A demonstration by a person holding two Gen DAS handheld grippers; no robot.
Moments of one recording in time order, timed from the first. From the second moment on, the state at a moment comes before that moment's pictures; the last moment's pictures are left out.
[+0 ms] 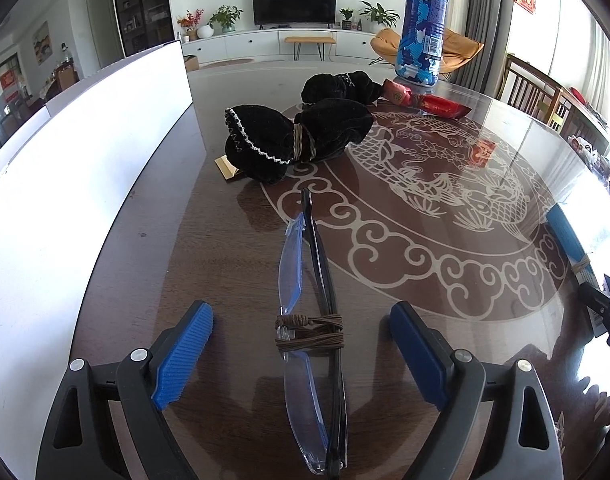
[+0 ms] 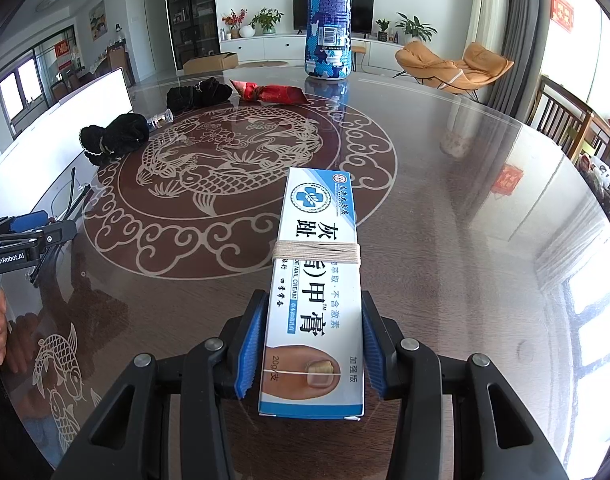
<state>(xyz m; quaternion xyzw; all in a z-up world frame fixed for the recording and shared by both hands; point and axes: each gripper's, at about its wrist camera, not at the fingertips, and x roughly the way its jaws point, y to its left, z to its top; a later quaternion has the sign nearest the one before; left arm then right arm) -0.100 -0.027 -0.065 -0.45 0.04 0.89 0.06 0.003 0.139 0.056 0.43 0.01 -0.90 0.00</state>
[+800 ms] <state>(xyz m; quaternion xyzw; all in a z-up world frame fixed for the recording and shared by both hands) -0.099 -0.028 -0.066 -0.45 0.04 0.89 0.06 0.004 0.134 0.057 0.43 0.03 -0.90 -0.01</state>
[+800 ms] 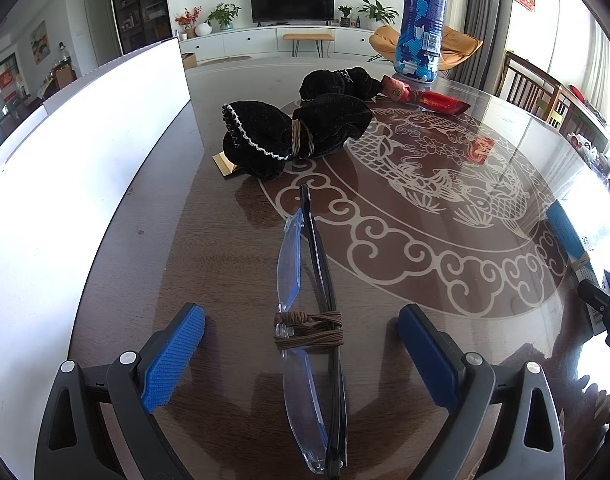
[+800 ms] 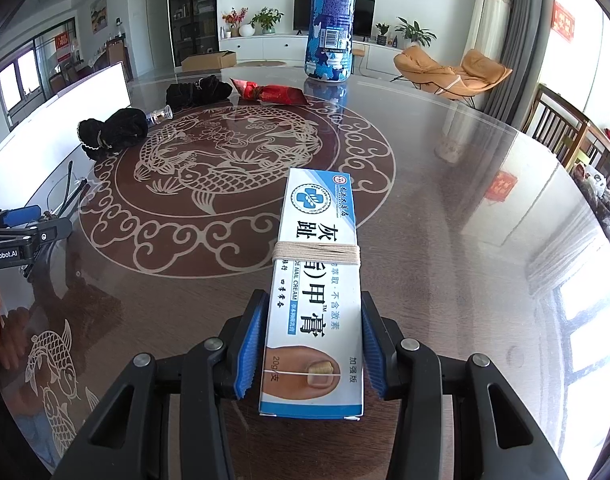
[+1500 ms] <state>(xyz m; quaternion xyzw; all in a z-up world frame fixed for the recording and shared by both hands) -0.098 -0.024 -0.065 -0.46 0.04 0.89 0.07 0.003 0.152 0.057 0.44 -0.05 -0.90 0.06</state>
